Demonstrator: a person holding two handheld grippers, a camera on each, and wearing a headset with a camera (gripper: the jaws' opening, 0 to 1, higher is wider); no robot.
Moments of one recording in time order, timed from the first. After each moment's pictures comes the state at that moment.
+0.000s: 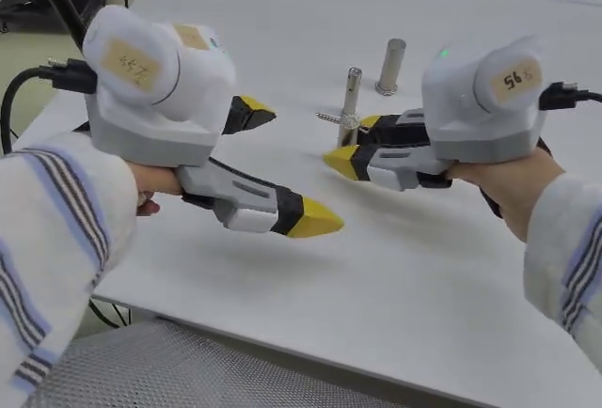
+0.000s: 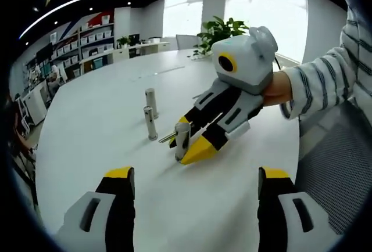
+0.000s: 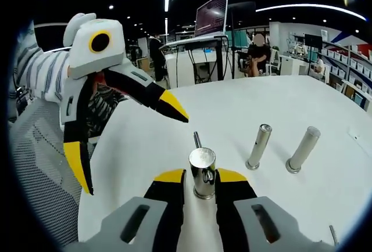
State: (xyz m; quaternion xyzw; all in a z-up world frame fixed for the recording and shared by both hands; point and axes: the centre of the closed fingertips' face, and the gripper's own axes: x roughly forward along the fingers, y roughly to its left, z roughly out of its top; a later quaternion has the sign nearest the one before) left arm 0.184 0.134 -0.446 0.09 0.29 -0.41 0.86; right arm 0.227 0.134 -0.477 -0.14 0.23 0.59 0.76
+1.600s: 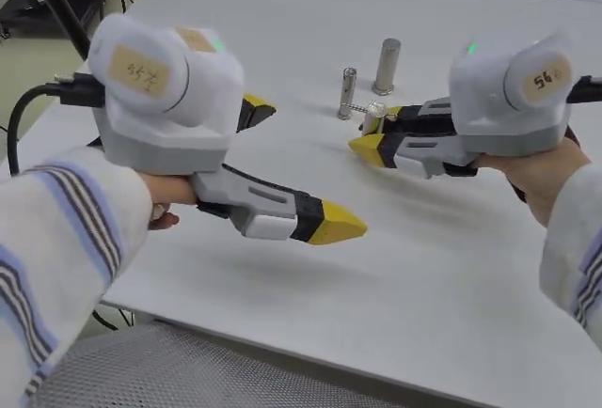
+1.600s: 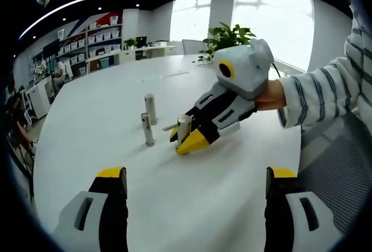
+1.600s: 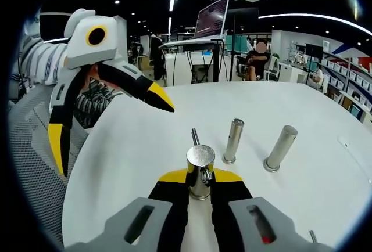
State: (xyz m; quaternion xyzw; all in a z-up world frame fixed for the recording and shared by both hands) left arm 0.185 0.118 -0.440 0.07 0.29 -0.39 0.87; right arm 0.248 0.109 -0.475 -0.17 0.21 0.59 0.76
